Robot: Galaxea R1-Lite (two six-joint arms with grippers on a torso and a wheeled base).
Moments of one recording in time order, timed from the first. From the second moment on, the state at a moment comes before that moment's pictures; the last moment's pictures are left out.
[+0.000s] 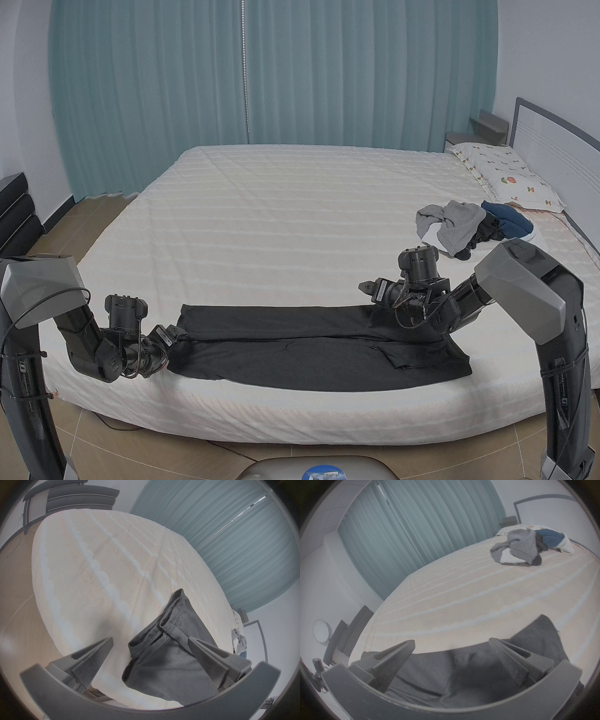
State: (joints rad) left arm -0.04 2.25 -0.65 -0.83 -0.05 -0.88; right arm 0.35 2.50 -1.41 -0.59 -0.08 0.52
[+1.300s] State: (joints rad) left arm -0.04 2.24 -0.65 -0.83 -0.05 -0.88; right arm 0.33 2.13 -0.38 -1.12 0.09 1.11
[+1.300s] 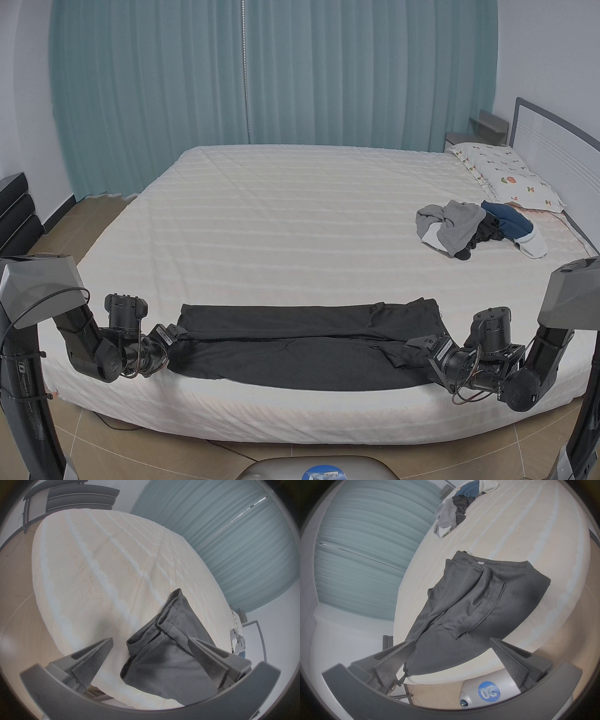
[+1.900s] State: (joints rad) left arm -0.05 2.25 -0.65 -0.83 -0.05 -0.88; right arm 0.28 2.28 -0.46 -1.30 0.05 1.10
